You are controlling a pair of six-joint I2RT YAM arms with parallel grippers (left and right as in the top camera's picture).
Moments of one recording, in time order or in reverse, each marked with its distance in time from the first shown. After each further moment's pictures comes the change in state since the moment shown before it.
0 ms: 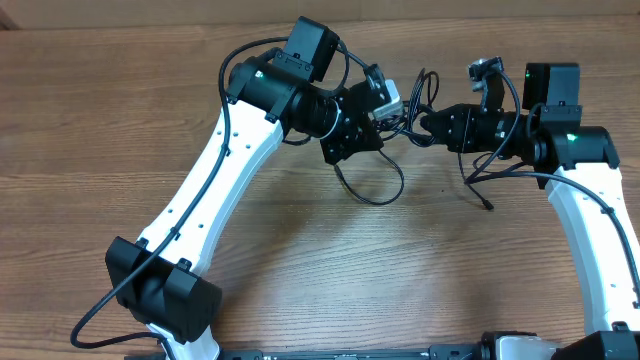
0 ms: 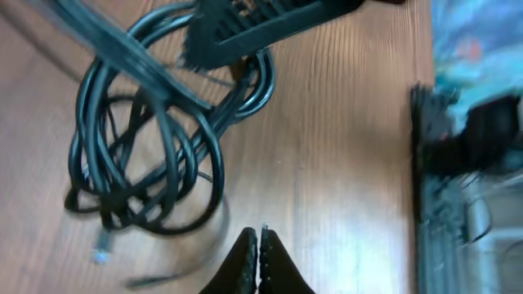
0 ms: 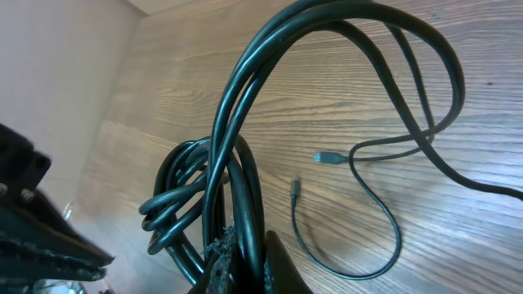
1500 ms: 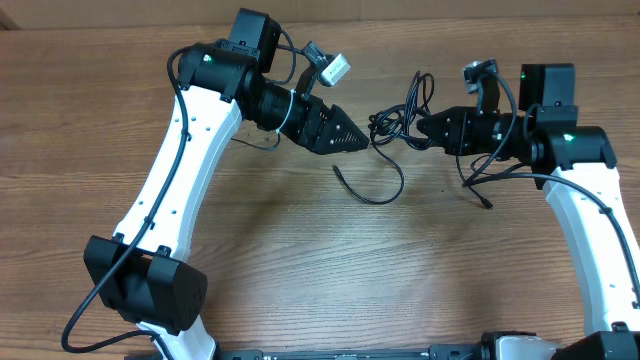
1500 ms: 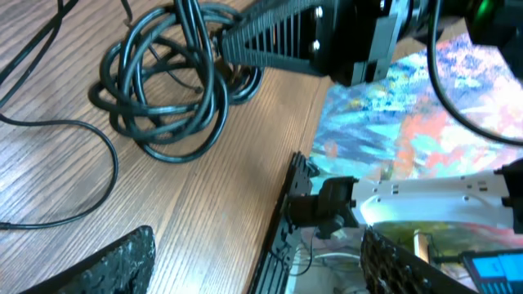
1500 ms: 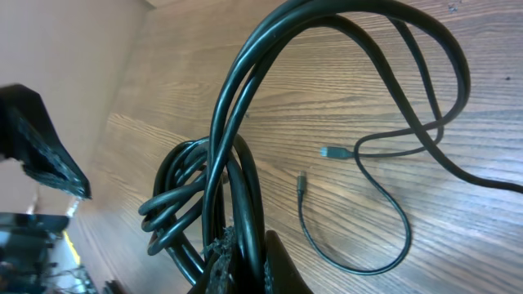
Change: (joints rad) left arm 0.180 0.000 0.000 -0.153 0.332 -0.289; right arm 0.007 0.000 0.000 -0.016 -0.031 -0.011
